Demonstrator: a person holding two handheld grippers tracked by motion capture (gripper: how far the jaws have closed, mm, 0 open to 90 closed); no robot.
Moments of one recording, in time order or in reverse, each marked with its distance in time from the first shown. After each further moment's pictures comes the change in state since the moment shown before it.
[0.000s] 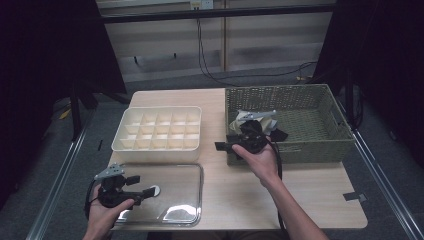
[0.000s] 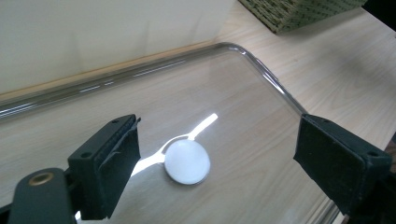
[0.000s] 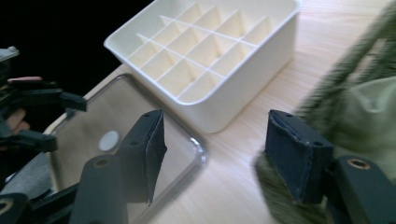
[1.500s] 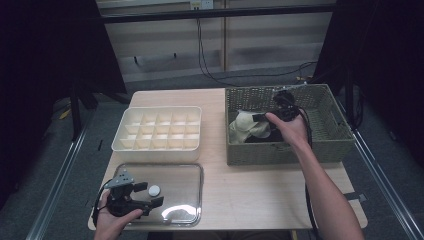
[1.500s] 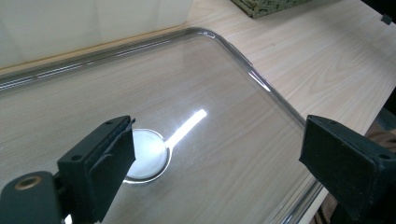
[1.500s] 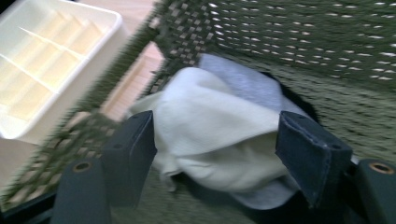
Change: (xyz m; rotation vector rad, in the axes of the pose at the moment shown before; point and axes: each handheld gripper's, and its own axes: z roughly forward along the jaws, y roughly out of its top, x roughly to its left) left arm -0.023 -0.011 0.010 0.017 -0.014 0.042; right arm -0.128 0.037 -0.032 0.088 -0.262 0.104
